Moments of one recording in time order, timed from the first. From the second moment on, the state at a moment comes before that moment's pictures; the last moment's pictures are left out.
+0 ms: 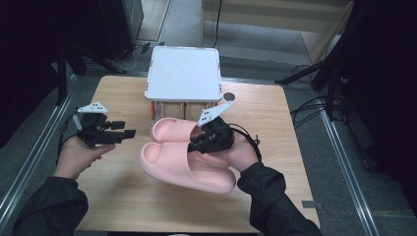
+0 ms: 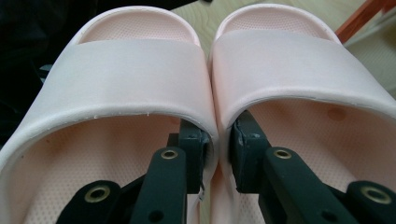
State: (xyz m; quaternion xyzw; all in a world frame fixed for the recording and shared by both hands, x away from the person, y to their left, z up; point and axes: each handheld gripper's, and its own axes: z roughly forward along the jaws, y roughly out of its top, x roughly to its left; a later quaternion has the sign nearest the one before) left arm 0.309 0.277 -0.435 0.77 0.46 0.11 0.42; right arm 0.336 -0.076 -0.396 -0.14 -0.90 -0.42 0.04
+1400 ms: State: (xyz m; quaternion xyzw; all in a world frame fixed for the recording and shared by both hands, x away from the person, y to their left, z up) left arm 0.288 0.266 -0.457 0.76 0.47 0.07 0.44; right arm 0.493 -0.001 -0.303 -0.44 -0.81 -0.34 -0.20
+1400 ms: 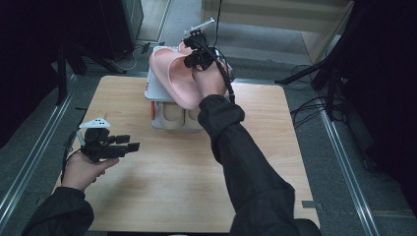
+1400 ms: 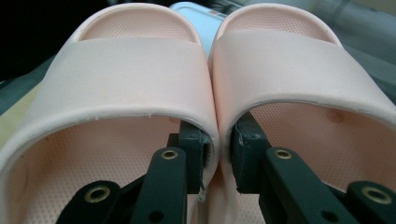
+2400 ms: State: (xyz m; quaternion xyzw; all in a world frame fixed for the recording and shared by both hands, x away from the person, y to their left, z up) left arm 0.292 0.256 -0.461 0.77 0.45 0.04 0.45; right arm 0.538 0.057 -0.329 -0.61 -0.68 -0.31 -0.25
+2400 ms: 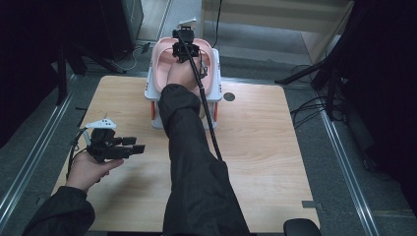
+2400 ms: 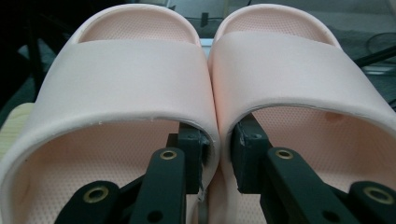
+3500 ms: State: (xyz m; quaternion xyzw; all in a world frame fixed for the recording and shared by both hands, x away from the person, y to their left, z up) left arm 0.294 0.254 -0.465 0.78 0.45 0.04 0.44; right arm 0.517 0.039 -0.335 -0.56 -0.72 -0.34 -0.23
